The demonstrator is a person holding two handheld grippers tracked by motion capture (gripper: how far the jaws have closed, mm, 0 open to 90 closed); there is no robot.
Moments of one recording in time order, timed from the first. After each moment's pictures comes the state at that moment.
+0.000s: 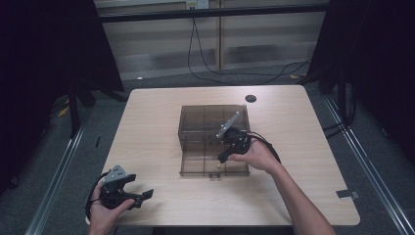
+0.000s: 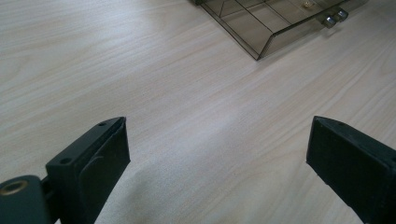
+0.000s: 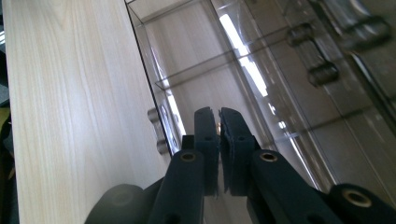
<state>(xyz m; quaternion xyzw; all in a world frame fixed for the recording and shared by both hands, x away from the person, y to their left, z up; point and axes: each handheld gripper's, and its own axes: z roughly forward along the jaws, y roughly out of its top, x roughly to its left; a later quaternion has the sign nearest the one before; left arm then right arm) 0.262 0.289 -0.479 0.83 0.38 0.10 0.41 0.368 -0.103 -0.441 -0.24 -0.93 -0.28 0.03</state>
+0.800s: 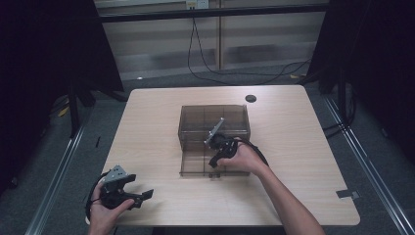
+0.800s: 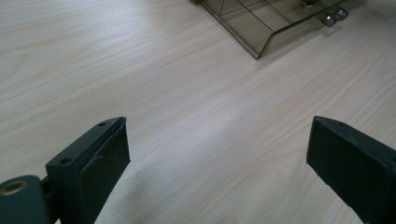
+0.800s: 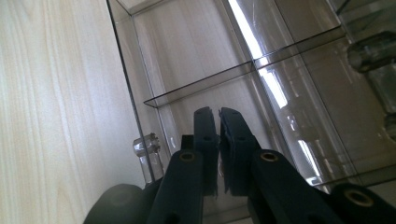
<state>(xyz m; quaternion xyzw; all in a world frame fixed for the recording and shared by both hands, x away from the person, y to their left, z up) 0.262 0.289 -0.480 0.83 0.38 0.10 0.41 0.377 -0.069 -0.471 -0.24 -0.94 -0.25 0.05</state>
